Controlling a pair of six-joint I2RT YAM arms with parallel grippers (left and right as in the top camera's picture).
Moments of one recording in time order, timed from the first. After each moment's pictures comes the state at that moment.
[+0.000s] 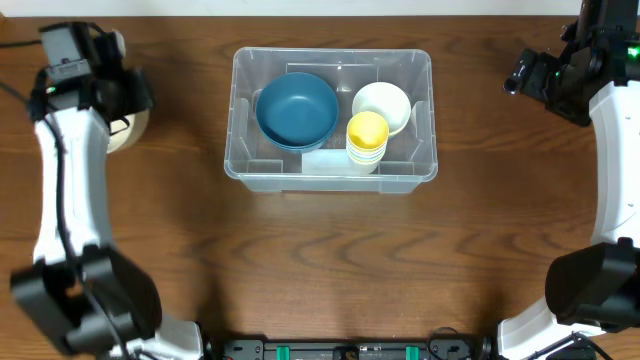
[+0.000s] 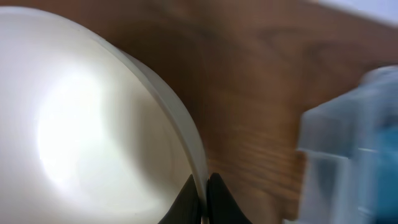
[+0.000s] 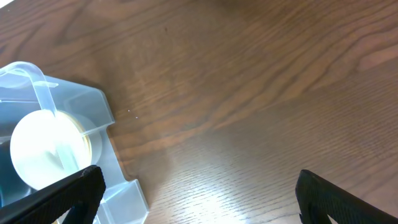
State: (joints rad) left arm 0.28 1.71 1.56 -0.77 0.14 -0.05; right arm -0.15 1.79 1.83 -1.17 -0.03 0.33
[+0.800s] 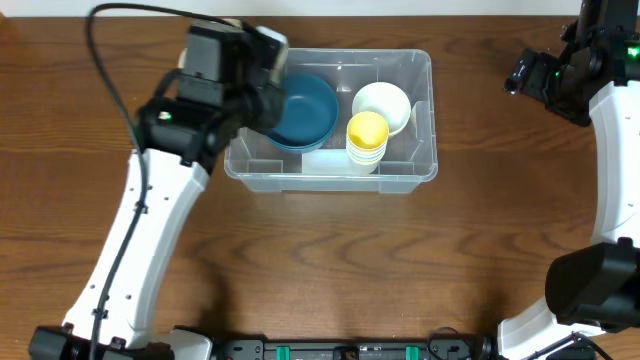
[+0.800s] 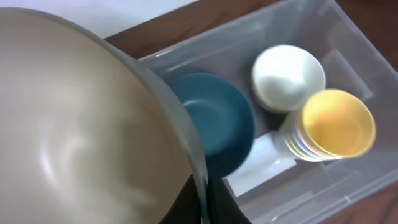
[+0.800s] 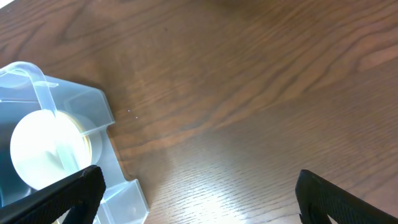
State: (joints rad) left arm -0.30 1.51 1.56 -0.85 0.11 0.14; right arm -0.15 1.79 1.83 -1.17 -0.03 0.33
